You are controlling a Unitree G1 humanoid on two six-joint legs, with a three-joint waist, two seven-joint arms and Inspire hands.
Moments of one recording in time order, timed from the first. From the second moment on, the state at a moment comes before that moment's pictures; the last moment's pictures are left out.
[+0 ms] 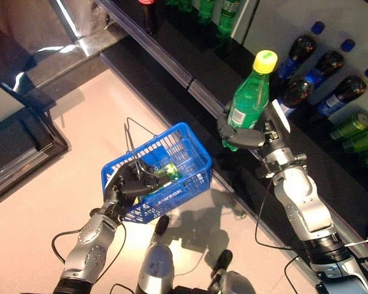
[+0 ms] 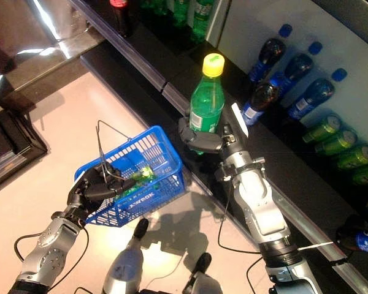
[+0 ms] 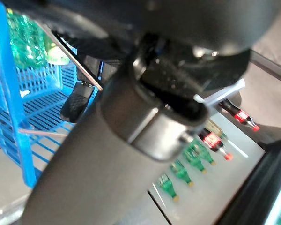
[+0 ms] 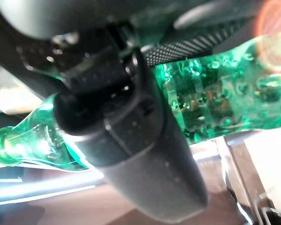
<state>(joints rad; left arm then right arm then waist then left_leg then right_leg) 0.01 0.48 -0.08 0.02 -0.81 0.01 -0.17 -0.34 -0.46 0.19 -0.12 0.35 -0.03 -0.03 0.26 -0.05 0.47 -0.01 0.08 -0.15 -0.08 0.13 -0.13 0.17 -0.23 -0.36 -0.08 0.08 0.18</state>
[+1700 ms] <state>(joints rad) -0.14 0.68 -0.26 -0.16 -0.75 0.11 -0.43 -0.50 -0.36 0.46 0.33 0.02 0.14 -0.08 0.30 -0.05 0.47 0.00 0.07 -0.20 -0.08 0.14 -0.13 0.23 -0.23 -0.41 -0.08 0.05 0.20</state>
